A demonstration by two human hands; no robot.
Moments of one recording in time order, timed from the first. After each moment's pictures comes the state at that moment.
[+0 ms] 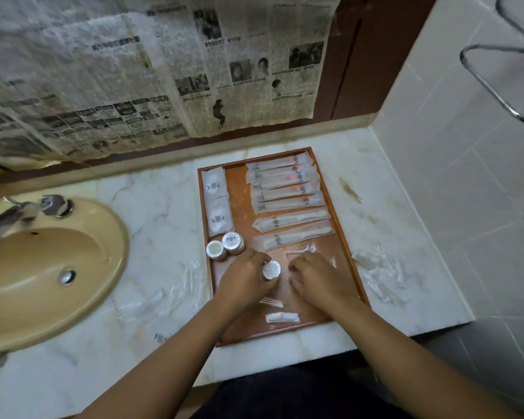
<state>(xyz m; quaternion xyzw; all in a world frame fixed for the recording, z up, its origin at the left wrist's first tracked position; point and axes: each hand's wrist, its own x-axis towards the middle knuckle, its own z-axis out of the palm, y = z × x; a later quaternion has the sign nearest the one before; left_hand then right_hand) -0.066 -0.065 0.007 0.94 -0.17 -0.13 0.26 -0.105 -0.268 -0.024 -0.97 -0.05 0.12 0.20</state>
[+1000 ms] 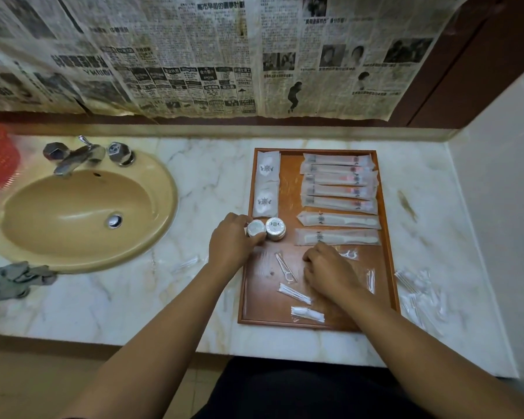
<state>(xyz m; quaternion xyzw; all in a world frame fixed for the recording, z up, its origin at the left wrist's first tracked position) -0.033 0.017 0.016 0.95 0.10 -0.06 0.27 -0.064 -0.223 -0.039 -0.96 -0.11 0.17 0.16</state>
